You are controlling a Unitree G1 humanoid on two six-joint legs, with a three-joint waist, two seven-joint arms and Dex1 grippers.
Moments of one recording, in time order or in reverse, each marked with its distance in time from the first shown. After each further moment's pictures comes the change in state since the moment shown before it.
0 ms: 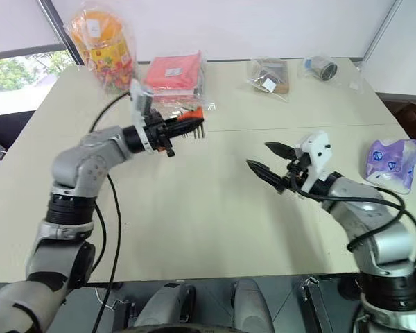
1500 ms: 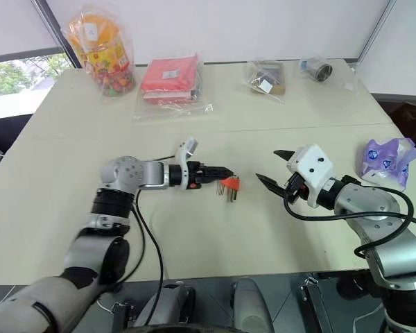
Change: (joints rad) left arm -0.063 -0.167 0.063 0.286 -0.053 0.589 0.347; right arm 0.065 -0.094 0.056 -0.042 -0.232 -0.106 -0.013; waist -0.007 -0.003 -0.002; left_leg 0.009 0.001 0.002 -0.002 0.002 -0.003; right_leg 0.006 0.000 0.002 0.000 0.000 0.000
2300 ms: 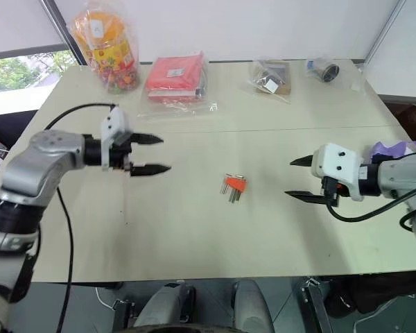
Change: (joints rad) left arm 0.229 0.640 -0.182 -0.440 0.227 -0.725 -0.702; right arm -0.100 -0.385 -0.005 0.287 -0.037 -0.225 0.525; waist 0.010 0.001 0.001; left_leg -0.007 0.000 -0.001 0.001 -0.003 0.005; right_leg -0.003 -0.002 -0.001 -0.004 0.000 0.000
